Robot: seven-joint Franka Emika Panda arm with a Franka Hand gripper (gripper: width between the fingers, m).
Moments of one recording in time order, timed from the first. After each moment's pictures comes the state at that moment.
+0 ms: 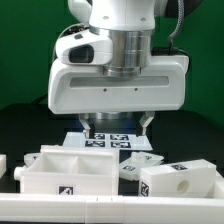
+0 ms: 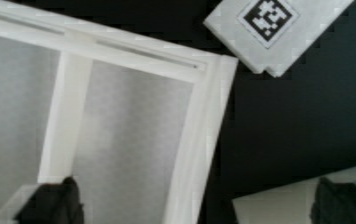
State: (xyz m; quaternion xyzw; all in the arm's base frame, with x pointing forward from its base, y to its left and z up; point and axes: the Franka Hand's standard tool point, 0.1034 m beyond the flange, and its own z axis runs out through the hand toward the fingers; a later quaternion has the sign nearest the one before) arm 0.588 -0.020 0.092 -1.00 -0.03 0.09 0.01
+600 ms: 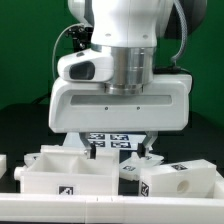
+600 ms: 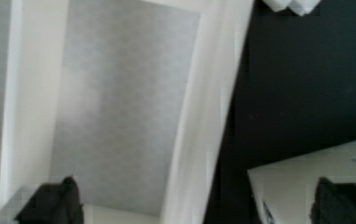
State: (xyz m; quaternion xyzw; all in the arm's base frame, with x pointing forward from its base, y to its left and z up) arm 0.610 -0.024 0.061 -1.00 -0.08 0.04 0.00
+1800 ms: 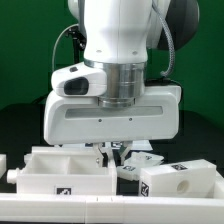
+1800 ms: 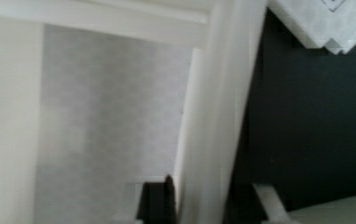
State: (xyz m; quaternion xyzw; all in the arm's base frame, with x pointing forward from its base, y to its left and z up) arm 0.596 -0.028 0.047 -1.00 -0.08 0.05 0.01
